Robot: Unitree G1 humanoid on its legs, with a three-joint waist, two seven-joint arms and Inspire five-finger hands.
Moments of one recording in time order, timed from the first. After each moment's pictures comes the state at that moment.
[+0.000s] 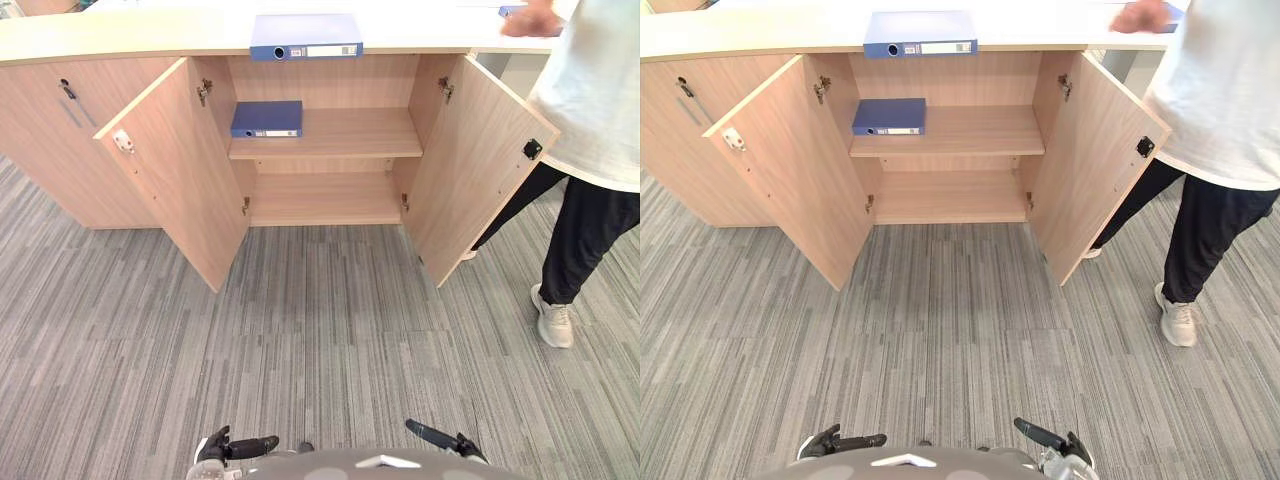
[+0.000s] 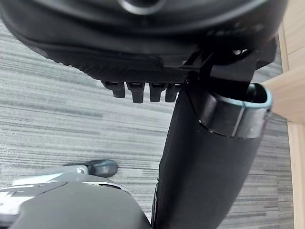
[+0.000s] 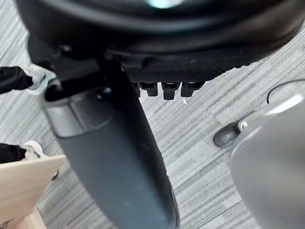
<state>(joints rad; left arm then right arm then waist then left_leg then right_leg) 0.14 0.13 0.11 1.08 -0.06 0.00 0.08 0.07 -0.03 -0.33 1.12 0.34 0.00 -0.13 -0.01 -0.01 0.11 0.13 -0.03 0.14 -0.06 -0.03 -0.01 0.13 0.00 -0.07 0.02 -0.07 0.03</state>
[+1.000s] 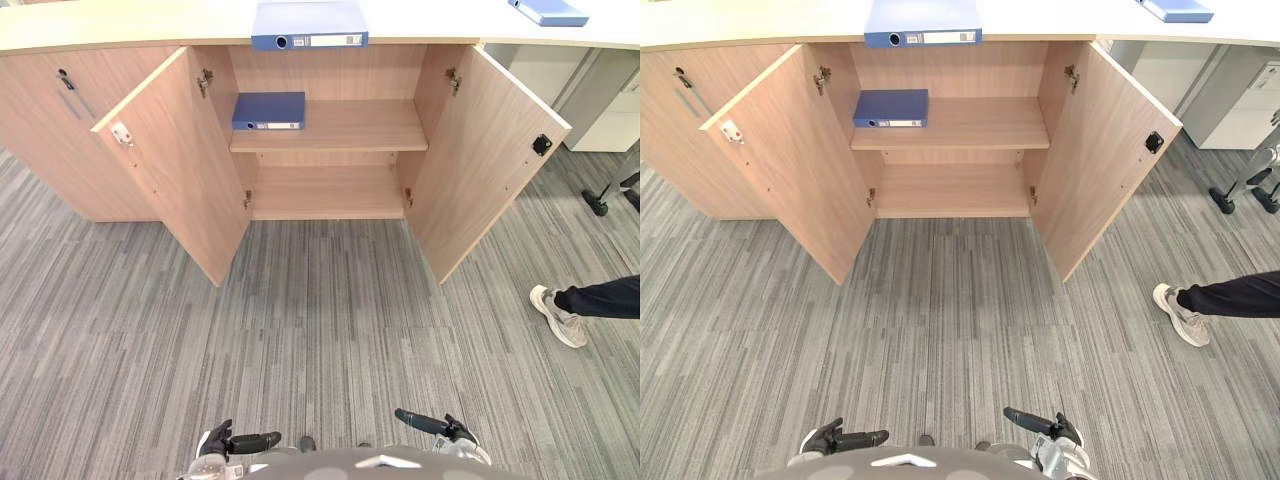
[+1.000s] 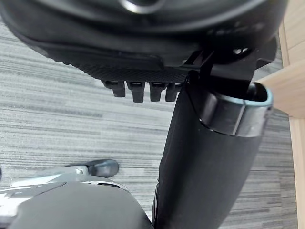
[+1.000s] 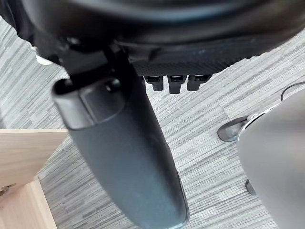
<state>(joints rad) 0.13 0.13 0.10 1.08 -0.03 0.00 0.08 0.03 -0.03 -0.33 1.12 0.23 0.02 -0.13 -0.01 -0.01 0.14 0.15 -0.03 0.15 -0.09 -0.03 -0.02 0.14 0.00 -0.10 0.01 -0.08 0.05</state>
